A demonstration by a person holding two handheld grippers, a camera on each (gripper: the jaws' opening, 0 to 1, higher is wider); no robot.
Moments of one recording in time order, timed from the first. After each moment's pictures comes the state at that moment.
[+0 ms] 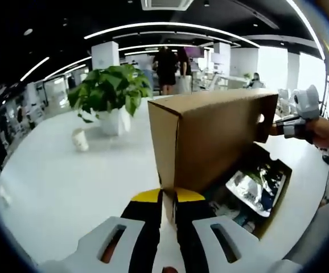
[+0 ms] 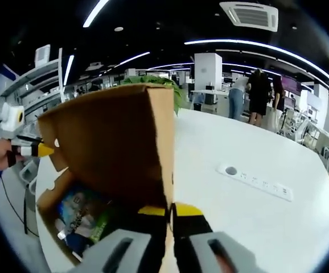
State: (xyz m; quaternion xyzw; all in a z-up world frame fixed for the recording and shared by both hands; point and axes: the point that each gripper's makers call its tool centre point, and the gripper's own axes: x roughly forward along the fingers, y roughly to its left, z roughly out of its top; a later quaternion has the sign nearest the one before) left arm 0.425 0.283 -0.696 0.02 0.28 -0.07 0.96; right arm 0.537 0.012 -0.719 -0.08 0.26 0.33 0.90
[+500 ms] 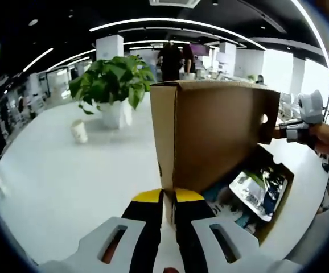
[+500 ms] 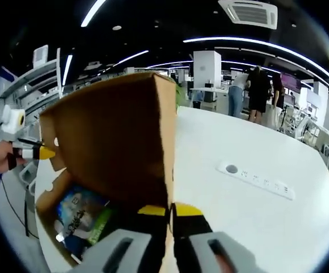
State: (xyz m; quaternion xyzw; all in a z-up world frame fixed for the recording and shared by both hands) left arm 0.432 0.287 -0.703 -0.01 0.30 -0.06 0.95; right arm 0.544 0.015 -0.724 -0.07 0.27 0.33 0.90
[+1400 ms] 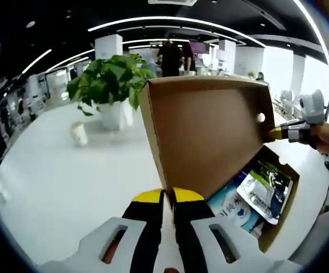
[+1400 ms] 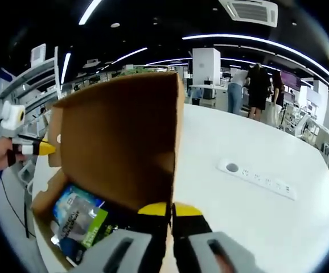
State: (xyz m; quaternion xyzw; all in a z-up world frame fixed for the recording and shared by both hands) left arm 0.447 0.292 -0.706 0.00 0.30 -0.06 0.95; right arm 0.553 0.018 -0.733 -0.08 0.28 0.32 0.90
